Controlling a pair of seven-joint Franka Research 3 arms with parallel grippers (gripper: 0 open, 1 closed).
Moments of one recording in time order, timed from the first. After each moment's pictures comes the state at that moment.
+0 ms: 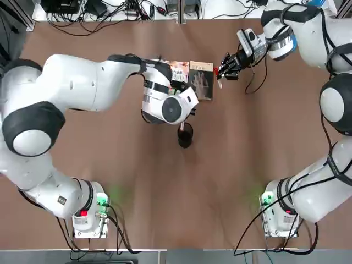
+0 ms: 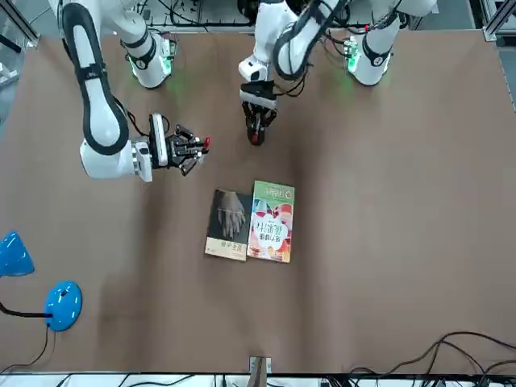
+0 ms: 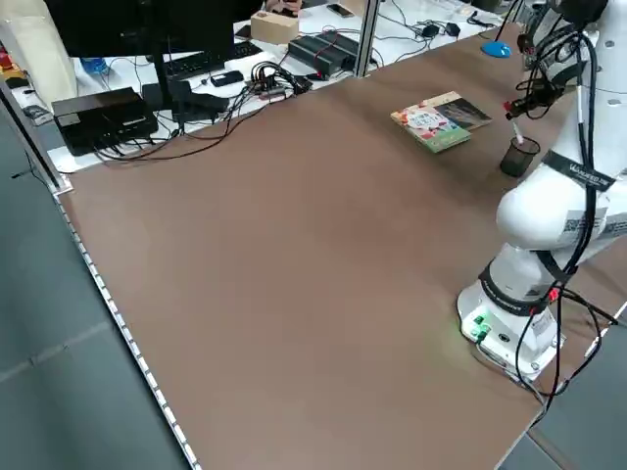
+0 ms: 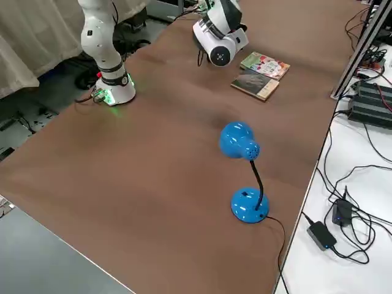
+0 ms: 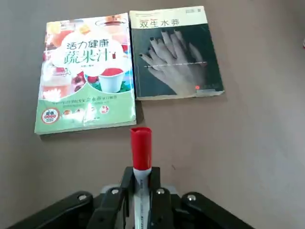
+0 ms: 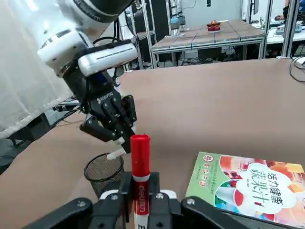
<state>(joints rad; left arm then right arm) -0.46 0.32 -0.63 -2.14 1.05 2.55 -1.66 0.61 0.23 -0.42 -2.18 1.31 1.70 -2.26</state>
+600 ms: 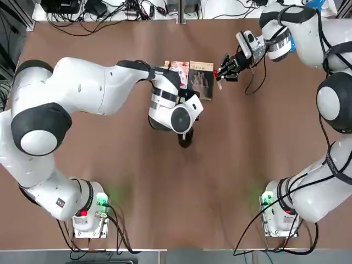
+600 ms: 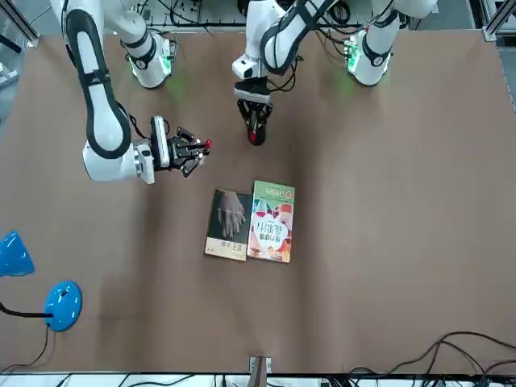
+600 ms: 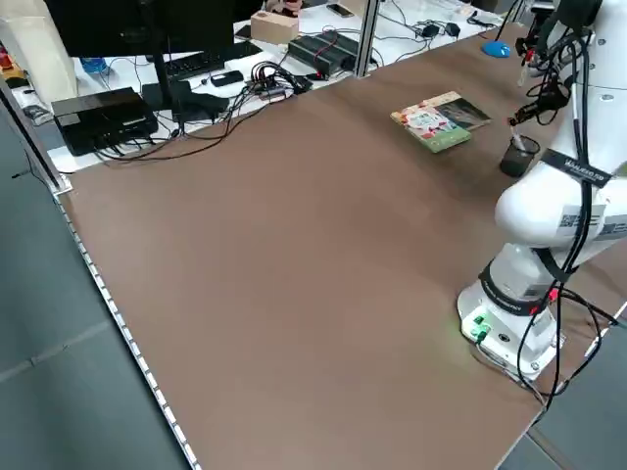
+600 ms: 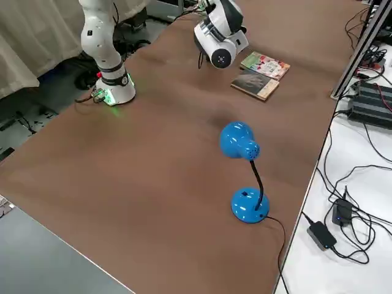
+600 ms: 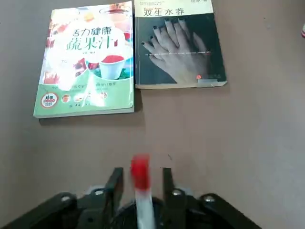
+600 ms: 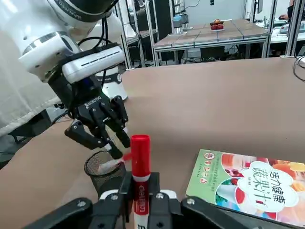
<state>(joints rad) -0.52 0.35 -0.63 -2.11 1.05 2.46 -1.74 0.61 0.24 -0.42 -2.17 1.31 1.69 -2.28</state>
